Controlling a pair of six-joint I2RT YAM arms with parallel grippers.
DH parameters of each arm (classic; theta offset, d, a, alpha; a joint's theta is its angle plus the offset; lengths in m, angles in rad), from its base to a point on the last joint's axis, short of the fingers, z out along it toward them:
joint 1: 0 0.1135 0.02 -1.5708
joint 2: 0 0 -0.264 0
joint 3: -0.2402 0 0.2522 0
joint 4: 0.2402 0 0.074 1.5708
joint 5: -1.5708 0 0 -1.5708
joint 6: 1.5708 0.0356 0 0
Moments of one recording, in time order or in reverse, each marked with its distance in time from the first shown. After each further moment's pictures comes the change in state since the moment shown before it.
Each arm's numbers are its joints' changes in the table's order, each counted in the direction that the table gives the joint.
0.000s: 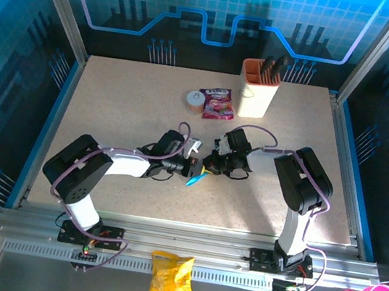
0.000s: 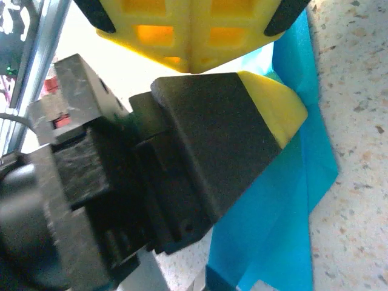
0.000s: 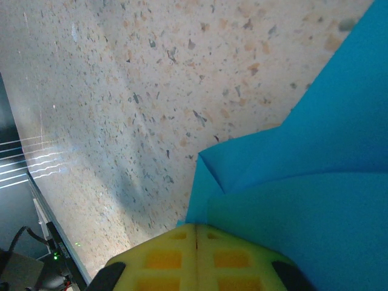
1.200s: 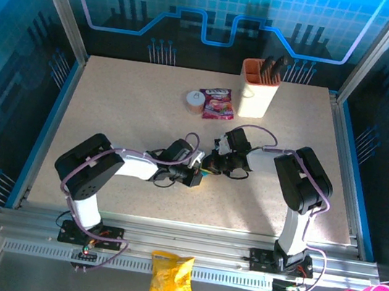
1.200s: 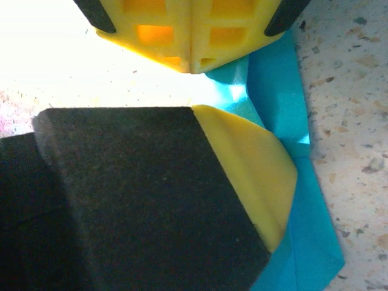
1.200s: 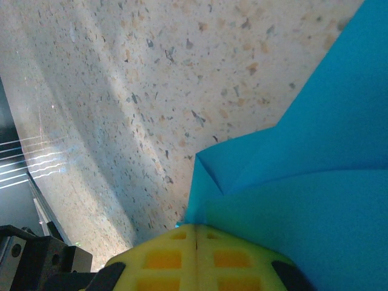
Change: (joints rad) left arm -0.076 0.072 -0.021 0.108 0.129 0.046; right arm -0.002 0.005 -0.006 0.017 0.000 0.000
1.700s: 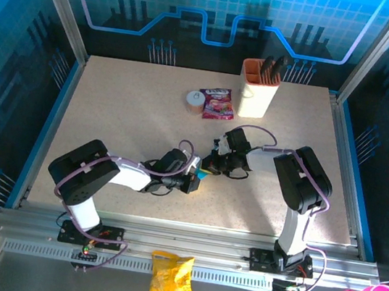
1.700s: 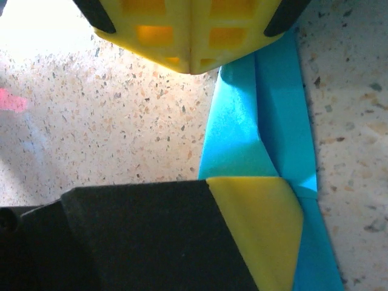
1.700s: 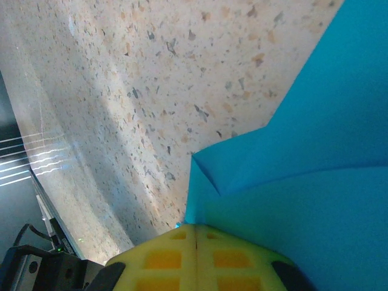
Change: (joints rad) left arm -0.054 -0.060 0.167 -0.216 0.069 -0.106; right arm 0.000 0.008 -0.005 0.011 0.012 0.000
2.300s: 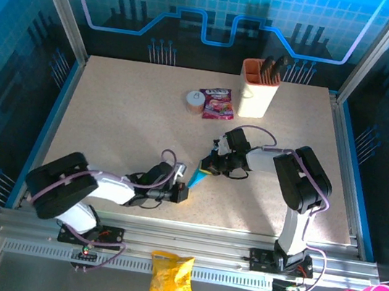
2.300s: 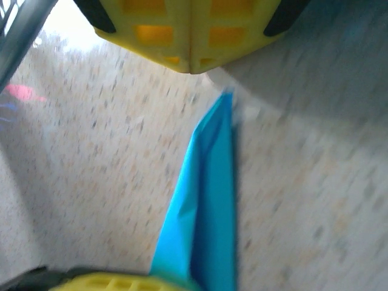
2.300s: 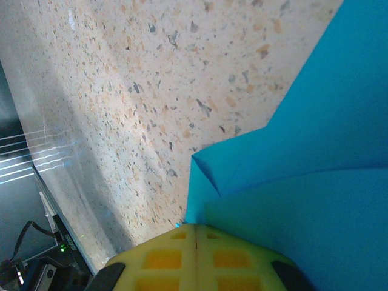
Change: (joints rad) left arm -0.068 -0.229 0.222 0.007 0.096 -0.245; right arm 0.000 0.005 0.001 0.003 0.014 0.000
